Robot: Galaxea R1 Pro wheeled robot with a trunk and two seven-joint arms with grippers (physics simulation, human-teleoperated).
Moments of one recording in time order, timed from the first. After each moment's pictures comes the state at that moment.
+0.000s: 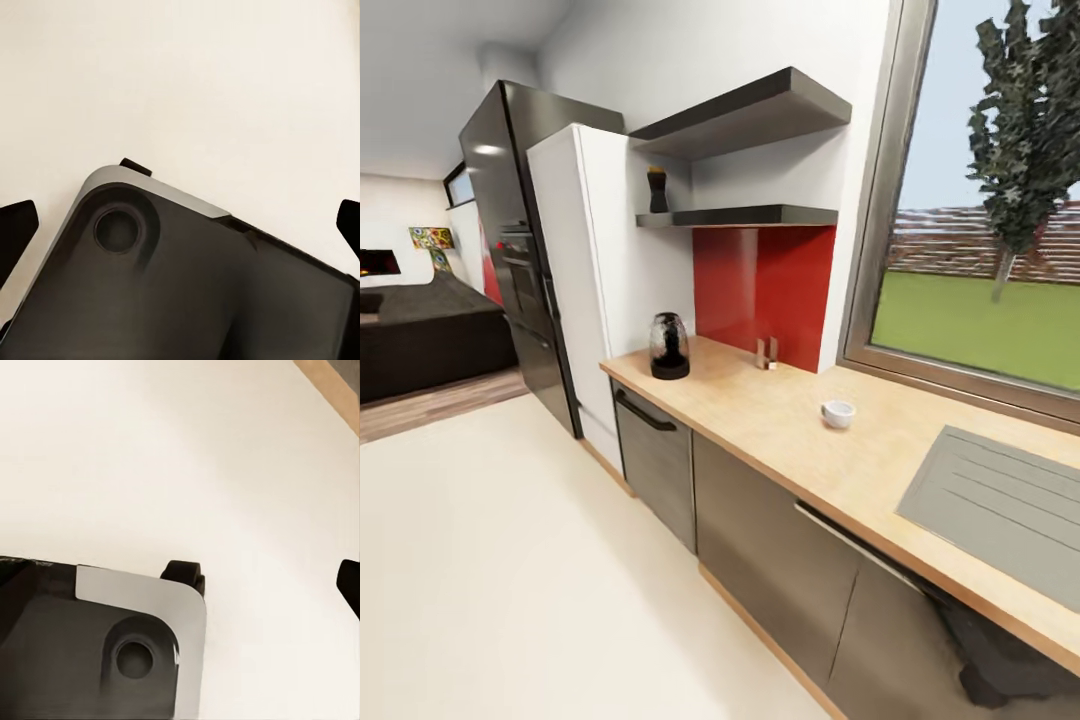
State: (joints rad) left arm 0.26 -0.05 0.04 -0.53 0.43 -0.23 0.00; right arm -0.22 -0.25 -0.73 -0.03 0.71 -0.11 0.47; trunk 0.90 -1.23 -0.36
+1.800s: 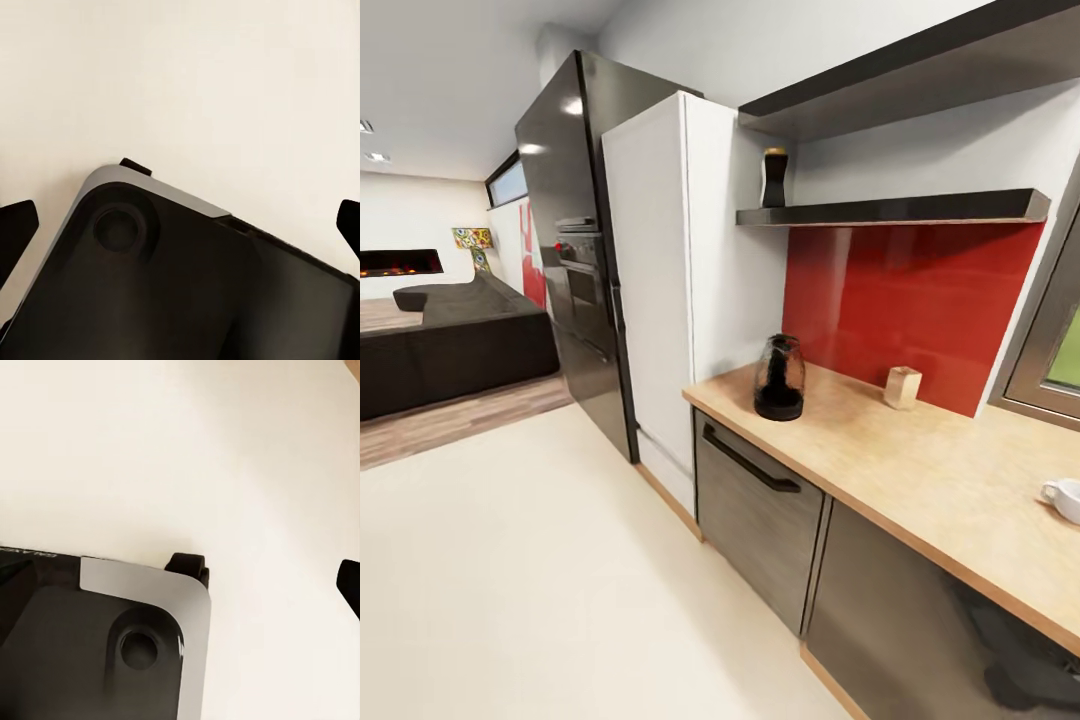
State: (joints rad) left arm 0.26 -0.05 0.04 -0.53 0.43 -0.23 0.00; right arm -0.22 -0.25 -0.72 -0.01 0.71 -0.11 0.47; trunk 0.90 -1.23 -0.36
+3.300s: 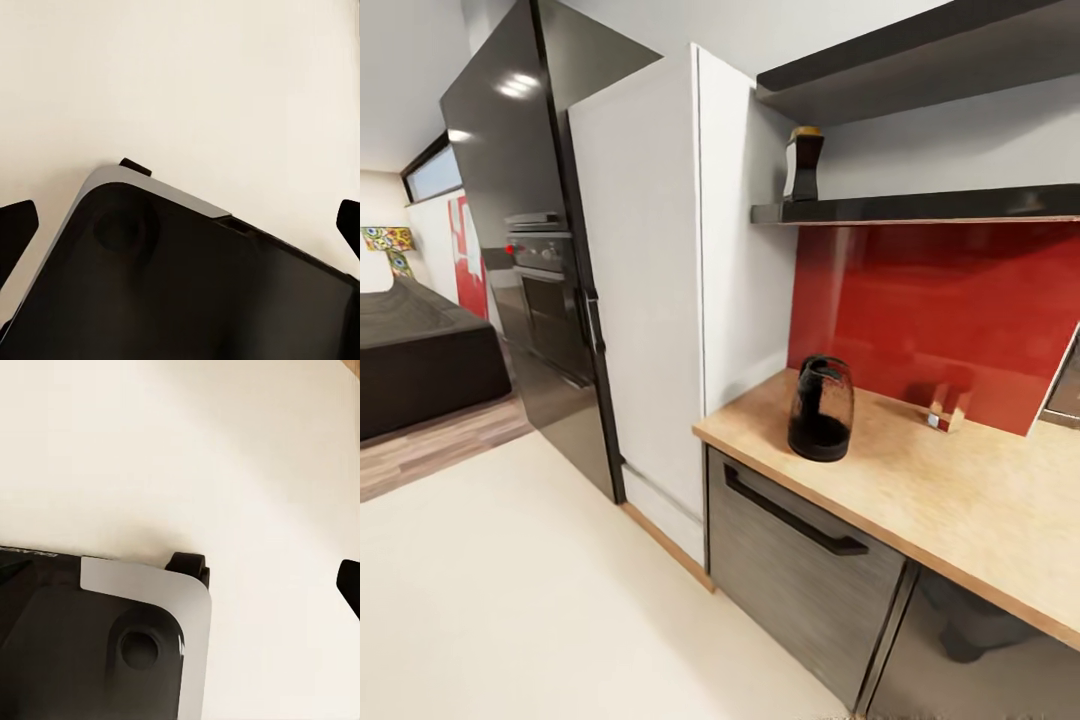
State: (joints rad) left arm 0.26 -0.05 0.04 -0.53 0.43 -0.23 0.00; right arm -0.22 -0.25 -0.72 -0.01 0.71 -0.11 0.47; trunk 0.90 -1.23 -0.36
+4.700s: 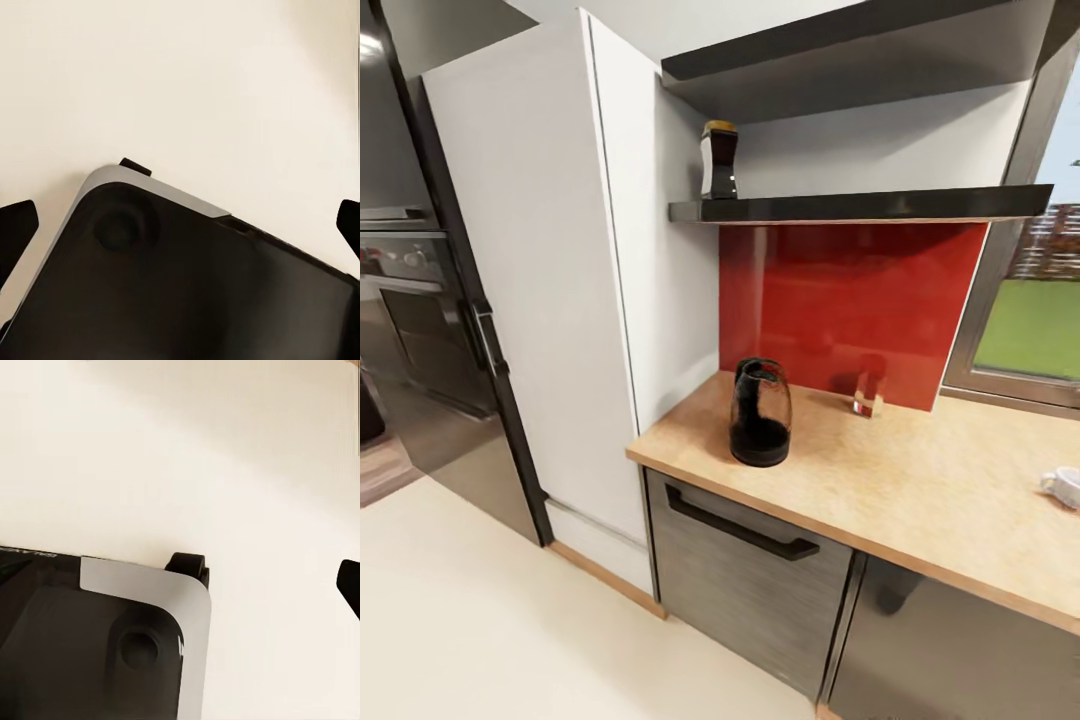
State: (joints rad) left arm 0.26 -0.05 0.04 -0.53 0.43 -0.23 0.00; right arm -0.22 -0.25 -0.72 -0.01 0.71 -0.11 0.47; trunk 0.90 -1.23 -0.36
